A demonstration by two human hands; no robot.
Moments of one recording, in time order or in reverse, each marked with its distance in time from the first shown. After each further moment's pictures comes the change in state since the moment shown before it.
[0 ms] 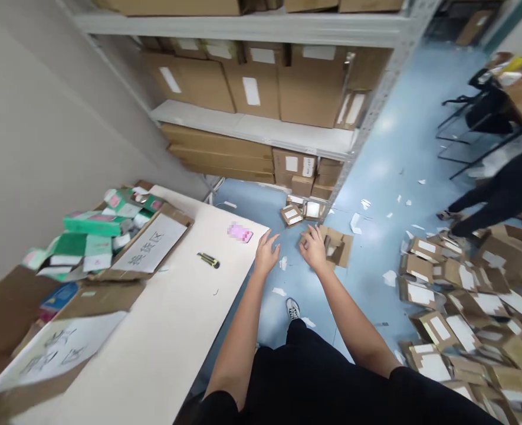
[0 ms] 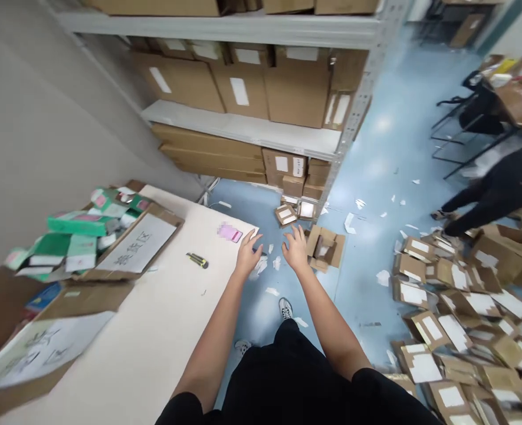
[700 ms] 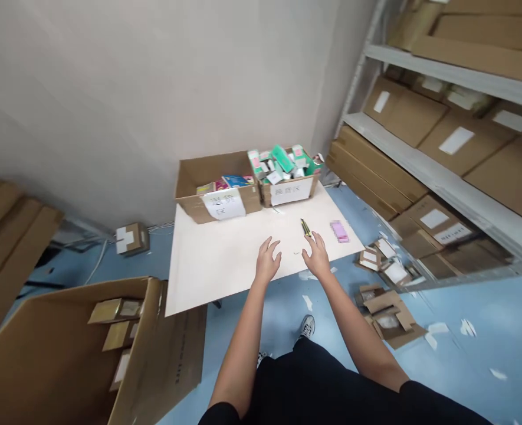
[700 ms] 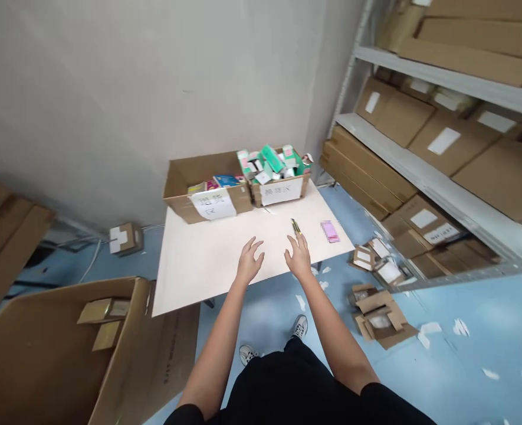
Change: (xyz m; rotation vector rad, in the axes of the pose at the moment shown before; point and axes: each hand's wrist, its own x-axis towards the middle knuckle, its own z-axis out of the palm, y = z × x) left_hand -0.338 -0.083 -0.205 0.203 0.676 -0.525; right_hand -0.137 -0.273 0.168 0.172 -0.431 -0.712
